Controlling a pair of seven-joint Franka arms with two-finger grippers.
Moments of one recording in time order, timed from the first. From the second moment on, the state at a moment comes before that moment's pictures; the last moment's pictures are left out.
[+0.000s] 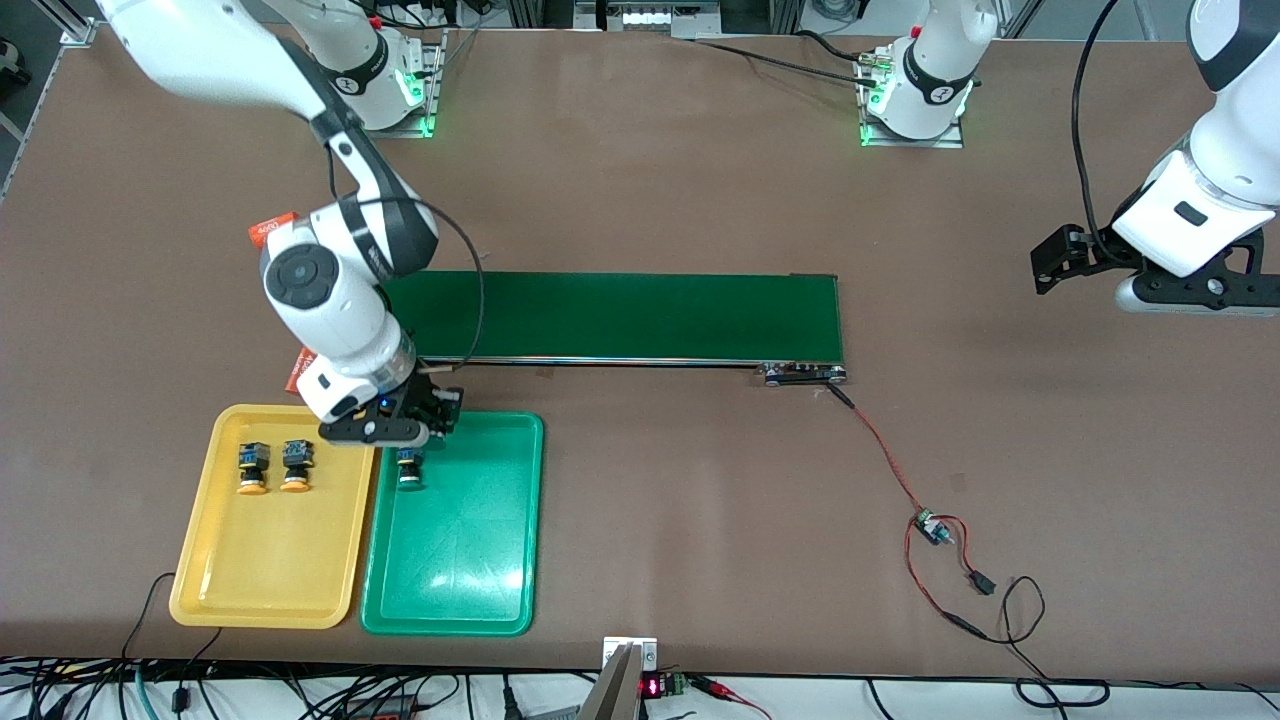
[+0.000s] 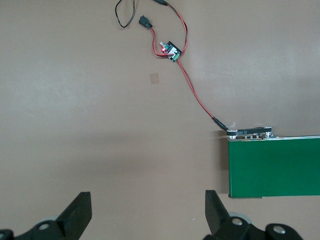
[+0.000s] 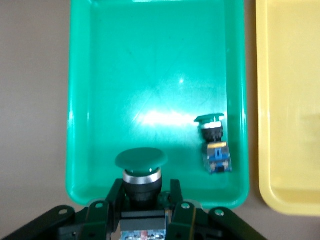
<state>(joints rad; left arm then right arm) -0.02 0.05 -0.08 -1.61 0.07 1.67 -0.07 0.06 0.56 0.30 -1.71 -0.27 2.46 0.50</state>
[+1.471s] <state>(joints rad) -0.02 0.05 -0.09 -1.61 0.07 1.67 -0.07 0.12 0.69 0.22 -1.62 -0.33 2.50 0.49</state>
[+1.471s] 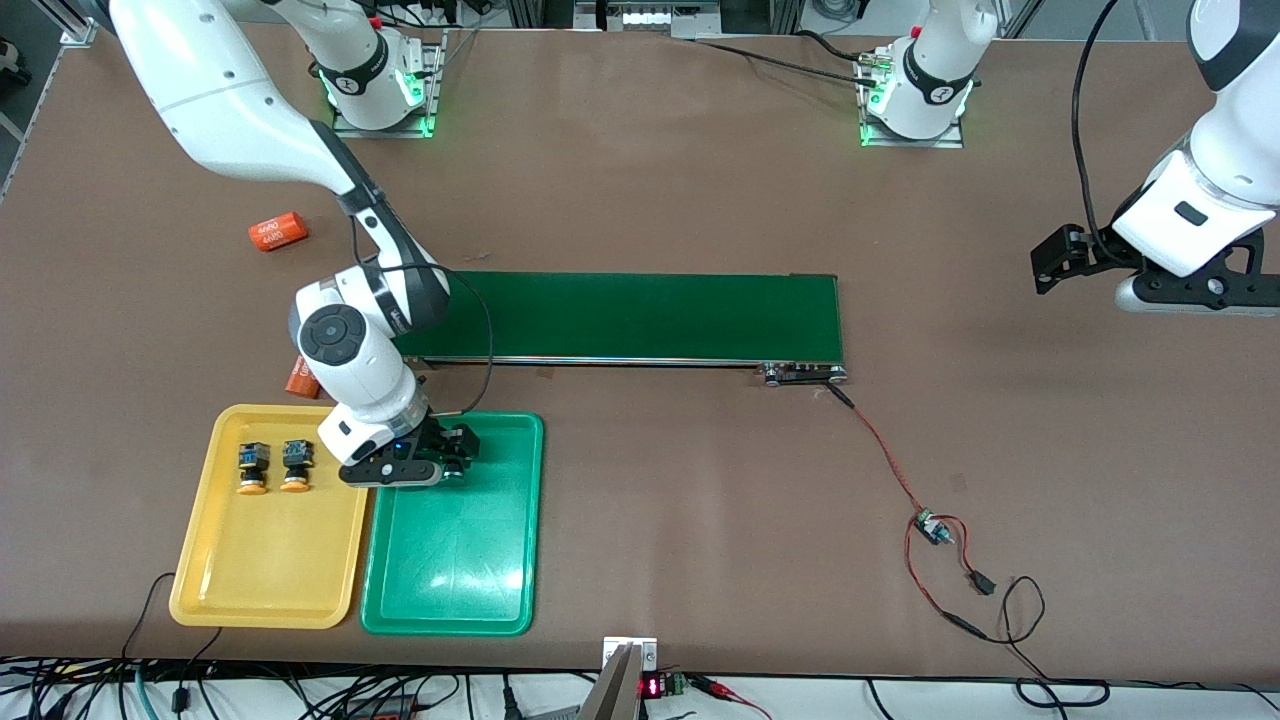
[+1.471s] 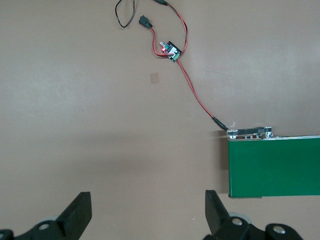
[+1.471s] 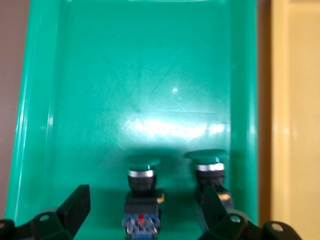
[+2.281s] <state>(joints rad) -0.03 0.05 -0.09 -1.61 0.07 1.67 -0.07 0.08 0.28 0.21 -1.63 -0.21 1.92 0.42</state>
